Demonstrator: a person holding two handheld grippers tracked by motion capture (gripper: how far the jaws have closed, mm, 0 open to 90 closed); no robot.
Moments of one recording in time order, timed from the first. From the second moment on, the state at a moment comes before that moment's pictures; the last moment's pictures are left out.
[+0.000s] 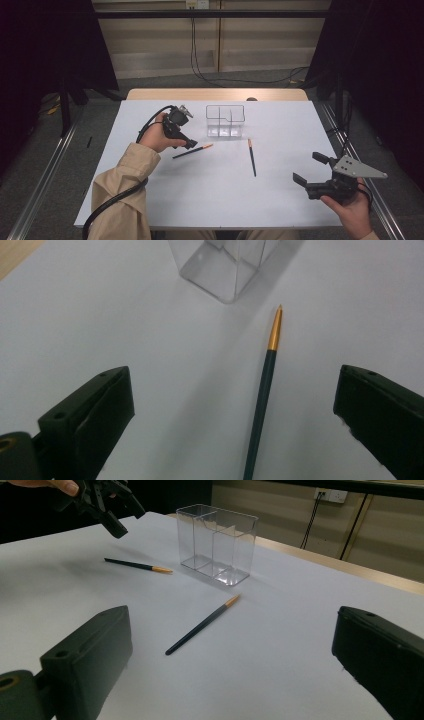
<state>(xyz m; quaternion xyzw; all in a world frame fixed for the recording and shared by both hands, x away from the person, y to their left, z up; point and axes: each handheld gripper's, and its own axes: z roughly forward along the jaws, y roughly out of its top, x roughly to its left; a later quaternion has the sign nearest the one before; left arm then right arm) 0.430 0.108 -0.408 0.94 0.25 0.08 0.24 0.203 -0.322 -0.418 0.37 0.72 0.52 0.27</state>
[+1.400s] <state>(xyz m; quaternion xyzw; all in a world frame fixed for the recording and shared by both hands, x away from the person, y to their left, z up) 0.436 0.088 -0.427 0.98 0.19 -0.01 0.07 0.202 -0.325 -0.417 0.38 0.72 0.52 0.27</state>
